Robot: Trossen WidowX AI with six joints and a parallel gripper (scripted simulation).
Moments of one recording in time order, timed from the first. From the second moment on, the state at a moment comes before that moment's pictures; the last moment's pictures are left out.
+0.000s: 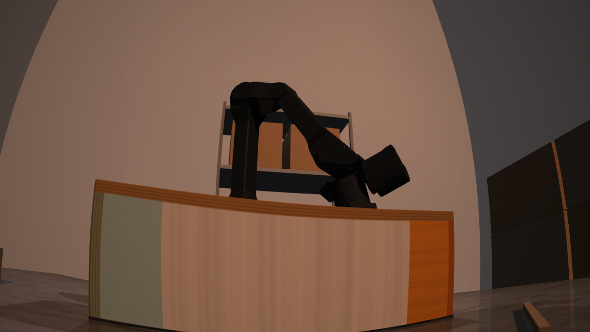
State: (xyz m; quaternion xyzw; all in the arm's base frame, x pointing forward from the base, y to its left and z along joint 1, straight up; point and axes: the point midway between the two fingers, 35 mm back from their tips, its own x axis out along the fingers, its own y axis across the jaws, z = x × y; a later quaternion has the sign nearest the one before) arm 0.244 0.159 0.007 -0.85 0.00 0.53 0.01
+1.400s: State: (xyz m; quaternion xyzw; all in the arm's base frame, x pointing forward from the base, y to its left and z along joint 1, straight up) arm 0.239 0.154 0.009 -0.84 0.00 0.54 0.01
